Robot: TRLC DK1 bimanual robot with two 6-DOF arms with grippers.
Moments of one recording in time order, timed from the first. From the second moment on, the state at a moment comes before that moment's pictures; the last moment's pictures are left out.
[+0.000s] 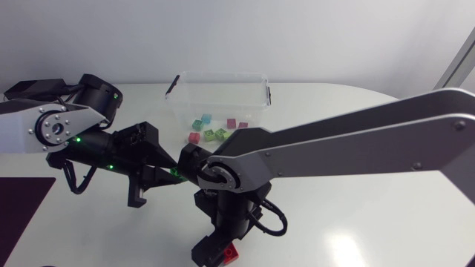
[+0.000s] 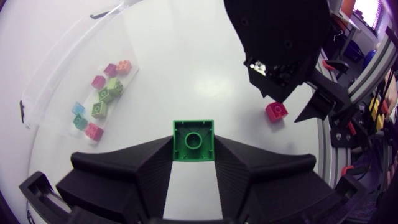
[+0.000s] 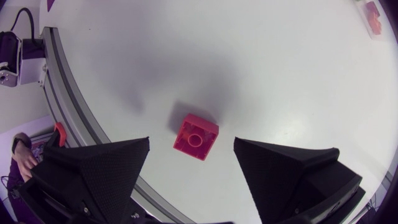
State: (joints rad) left arm -0.24 1.42 0.88 -0.56 0.56 0.99; right arm 0.99 1.97 1.27 -0.90 -0.21 0.15
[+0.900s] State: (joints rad) left arm -0.09 1.29 0.98 -0.53 0.67 0.86; right arm 0.97 2.11 1.37 -0.99 -0.26 0.18
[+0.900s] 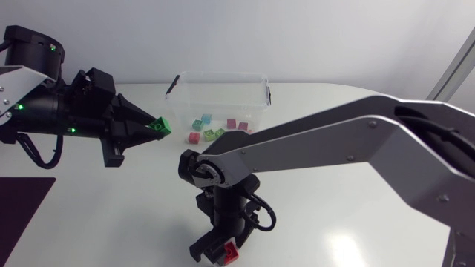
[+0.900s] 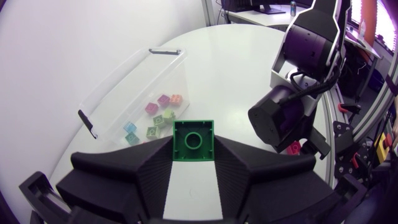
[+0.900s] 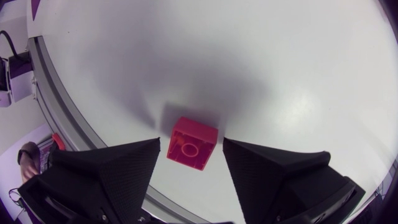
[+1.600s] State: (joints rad) left arm -0.06 1.30 1.02 -0.17 0.66 0.57; right arm 0.85 1.87 1.33 -0.98 -0.21 0.18
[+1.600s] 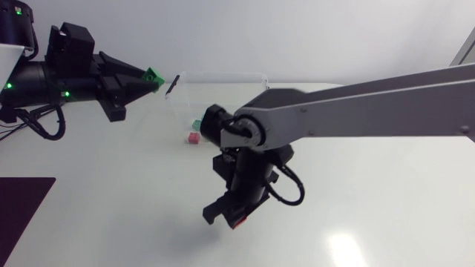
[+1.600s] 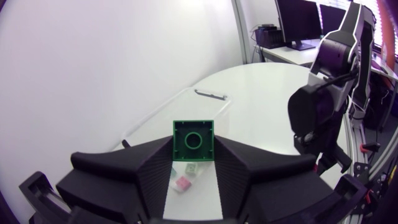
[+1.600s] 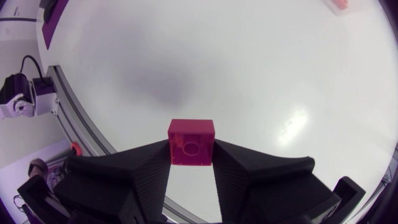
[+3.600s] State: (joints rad) left arm -0.14 1.35 1.04 0.07 0.11 0.24; right arm 0.56 2.24 2.14 -0.85 0.13 0.17
